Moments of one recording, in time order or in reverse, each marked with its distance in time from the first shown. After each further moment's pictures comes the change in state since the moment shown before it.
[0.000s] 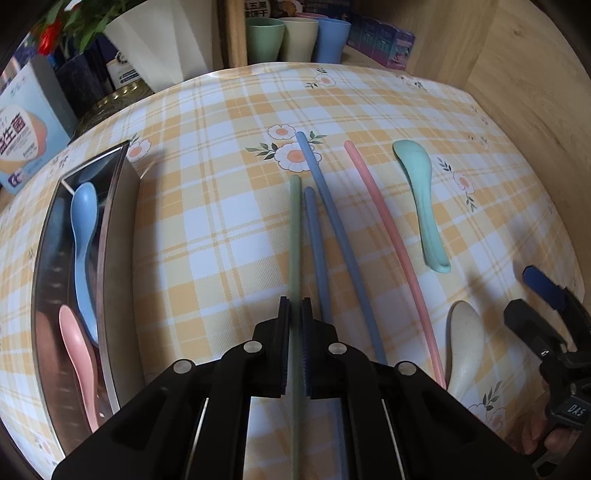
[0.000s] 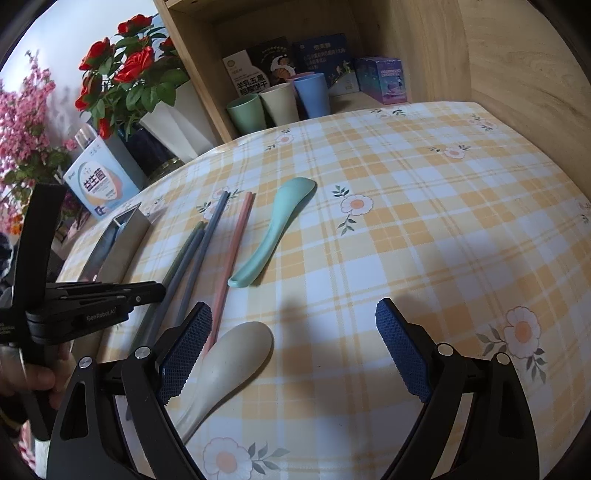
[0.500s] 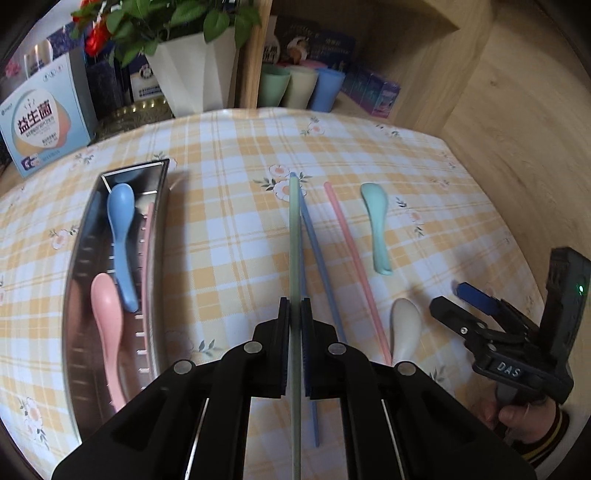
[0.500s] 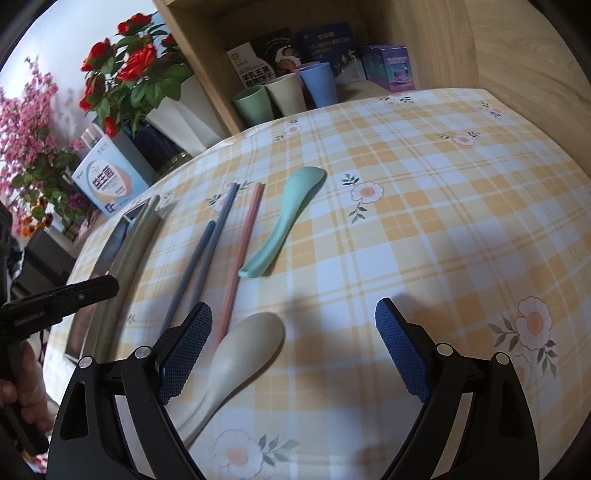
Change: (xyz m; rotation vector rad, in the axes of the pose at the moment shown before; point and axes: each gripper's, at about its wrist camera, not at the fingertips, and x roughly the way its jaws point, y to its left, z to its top) left arm -0.075 0.008 -0.027 -0.064 -0.145 -0.099; right arm -0.002 0.002 -0.002 0.015 0.042 0.051
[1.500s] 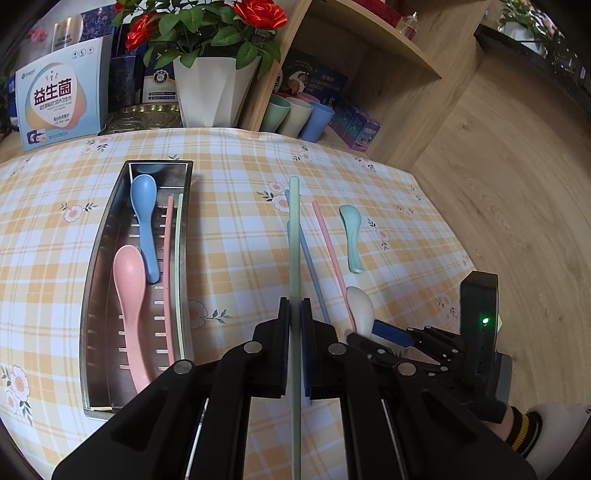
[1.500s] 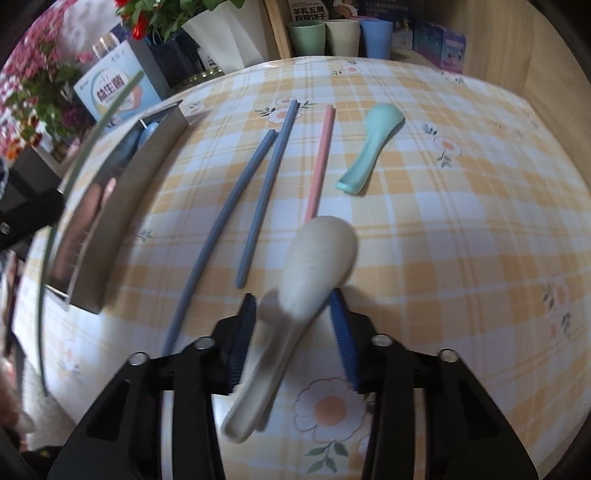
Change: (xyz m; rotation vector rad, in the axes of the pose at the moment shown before) left arm -0.054 0.040 -0.031 -0.096 -0.106 -0.157; right arm 0.028 0.078 -0.033 -0.182 0.211 -0.124
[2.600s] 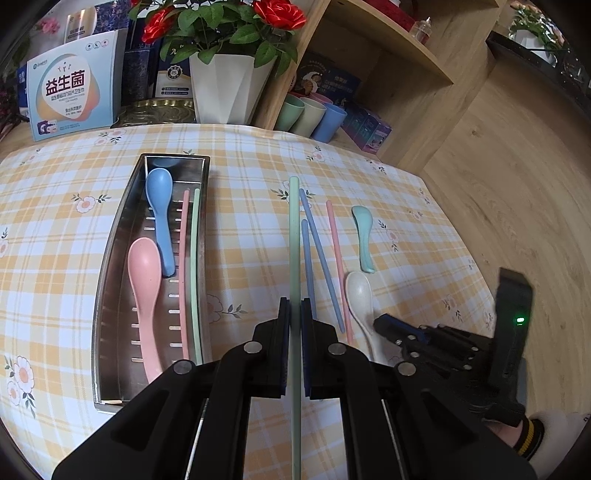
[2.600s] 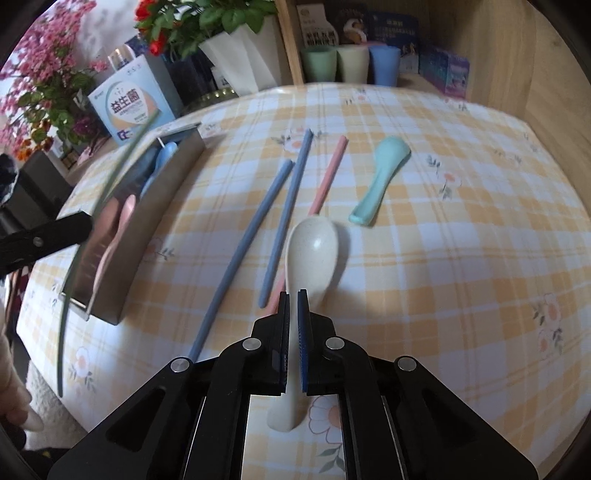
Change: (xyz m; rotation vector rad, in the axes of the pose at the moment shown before) left arm -0.004 0.010 -0.001 -0.030 0.006 0.026; right arm -0.024 0.011 0.002 -0.021 -0.095 0.033
